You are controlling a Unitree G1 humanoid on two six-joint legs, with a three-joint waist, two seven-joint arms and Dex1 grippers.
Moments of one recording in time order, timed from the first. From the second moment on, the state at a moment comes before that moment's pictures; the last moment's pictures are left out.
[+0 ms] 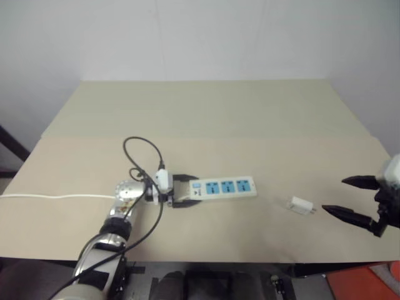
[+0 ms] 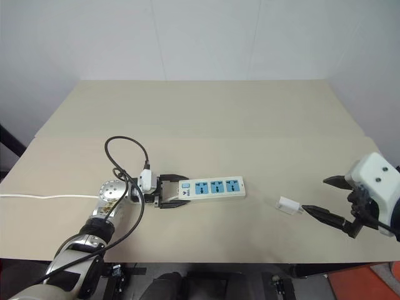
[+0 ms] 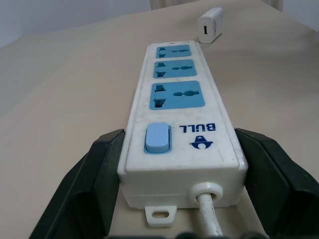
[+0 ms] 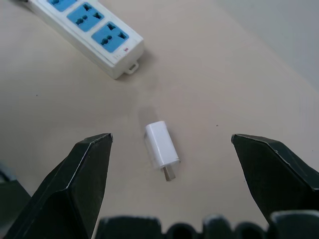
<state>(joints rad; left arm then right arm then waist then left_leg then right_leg) -0.58 0.32 -0.08 0.81 -0.20 -0.52 -1.40 0.26 -1.21 -0.73 -0.61 0.62 0.89 1.00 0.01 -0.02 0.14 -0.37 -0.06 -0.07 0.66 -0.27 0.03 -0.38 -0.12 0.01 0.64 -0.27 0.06</state>
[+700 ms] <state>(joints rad) -0.57 0.33 -0.11 0.76 -0.20 -0.48 -1.39 -0.74 -1.26 0.51 -0.40 0.33 1.17 1.05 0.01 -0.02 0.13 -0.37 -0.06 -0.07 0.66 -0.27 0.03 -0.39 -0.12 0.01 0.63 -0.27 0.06</state>
